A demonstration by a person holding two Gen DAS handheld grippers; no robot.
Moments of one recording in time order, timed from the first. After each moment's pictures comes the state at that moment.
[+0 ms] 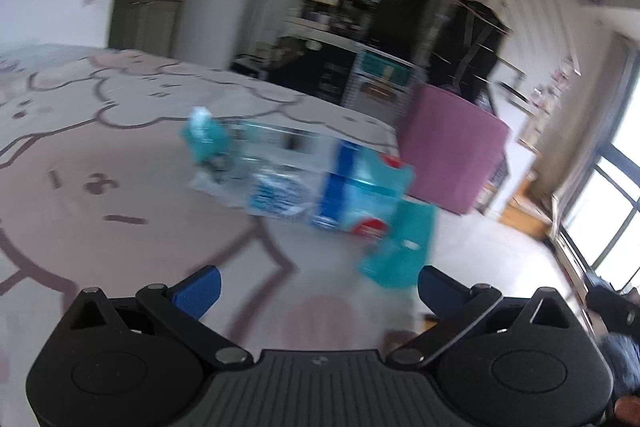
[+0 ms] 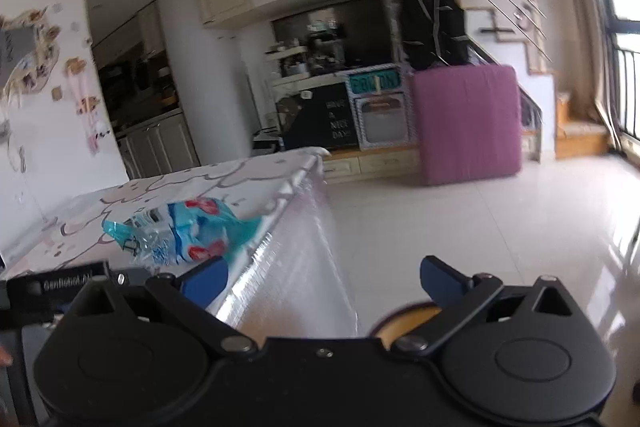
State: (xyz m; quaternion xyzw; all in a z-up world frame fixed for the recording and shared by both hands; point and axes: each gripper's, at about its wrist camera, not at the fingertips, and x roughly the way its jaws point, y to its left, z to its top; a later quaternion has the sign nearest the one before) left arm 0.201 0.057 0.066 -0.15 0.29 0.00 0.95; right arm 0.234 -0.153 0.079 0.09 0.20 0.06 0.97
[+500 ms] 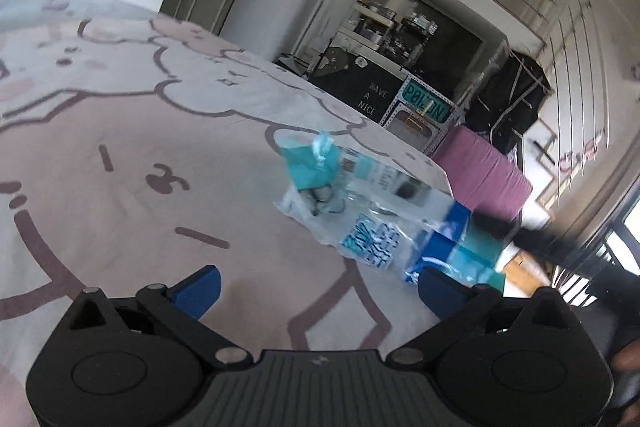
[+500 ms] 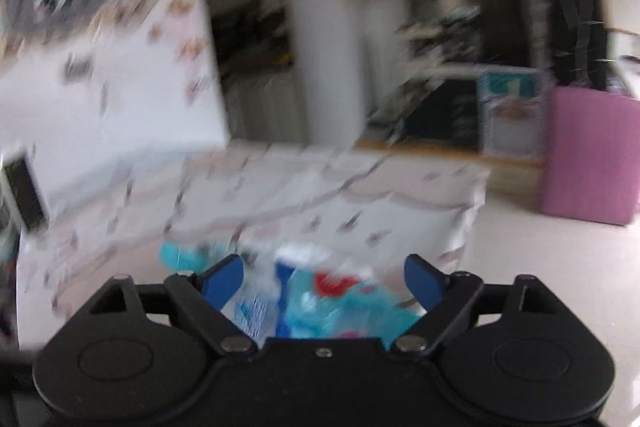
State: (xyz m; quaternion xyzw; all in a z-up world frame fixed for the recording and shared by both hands) left arm 0.223 0.144 0.046 -0.26 0.27 0.03 0.93; right arm 0.390 -0.028 0.086 -0.01 0.24 0.24 0.94
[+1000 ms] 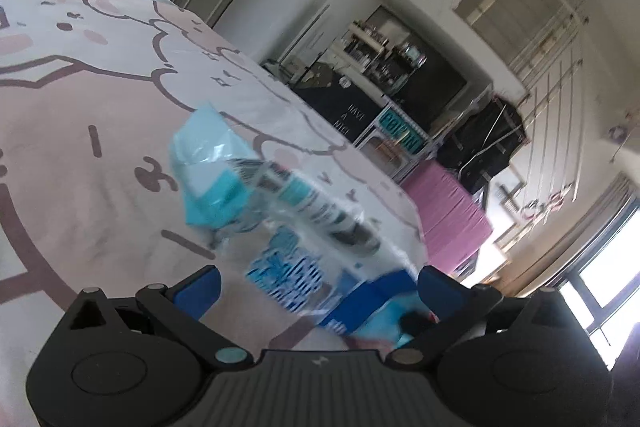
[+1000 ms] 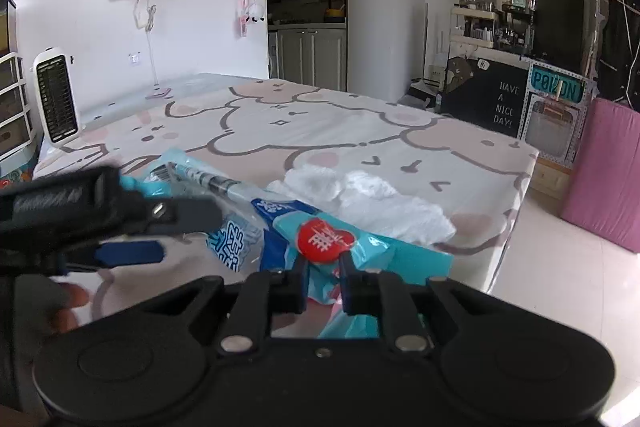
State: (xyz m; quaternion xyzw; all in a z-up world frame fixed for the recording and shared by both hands) left arm 0.222 0.159 0.038 -0.34 0.22 -0.01 0.91; right arm 0.348 0.015 0.063 -0.07 0.27 0.28 0.92
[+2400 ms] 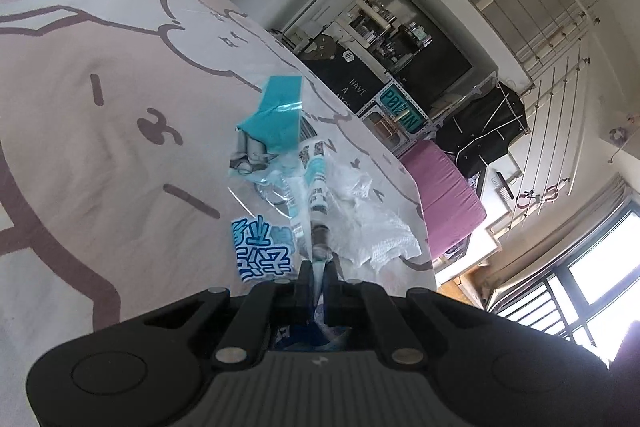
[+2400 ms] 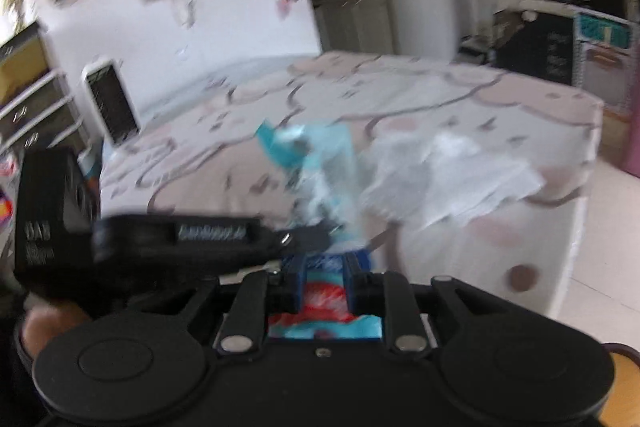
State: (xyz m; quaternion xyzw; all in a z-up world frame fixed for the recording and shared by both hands) left arm 0.231 0.168 0.020 -0.36 0.27 -0.03 0.89; right arm 0.336 0.043 0.058 -0.02 0.33 0.36 0.87
